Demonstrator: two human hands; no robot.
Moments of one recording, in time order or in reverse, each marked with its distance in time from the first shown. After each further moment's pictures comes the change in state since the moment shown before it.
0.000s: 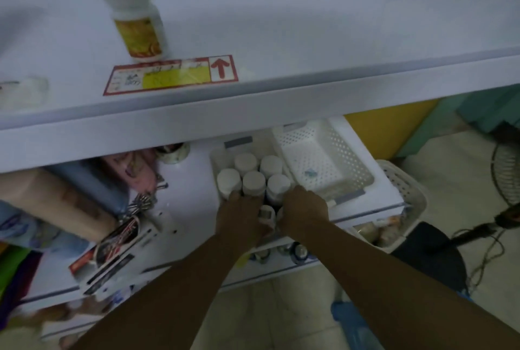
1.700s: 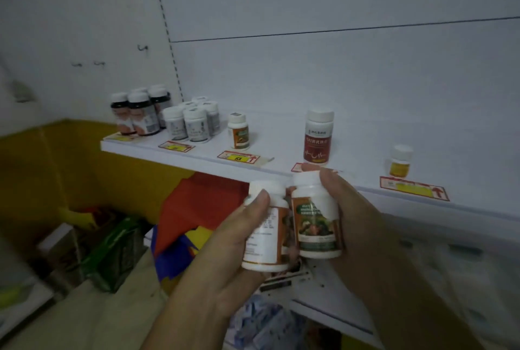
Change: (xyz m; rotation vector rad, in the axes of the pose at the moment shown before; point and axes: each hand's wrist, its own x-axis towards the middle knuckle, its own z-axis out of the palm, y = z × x) left_hand -0.326 -0.024 -0.267 -1.999 0.539 0.019; right_hand -0.190 -0.224 -0.211 1.727 -0.495 -0.553
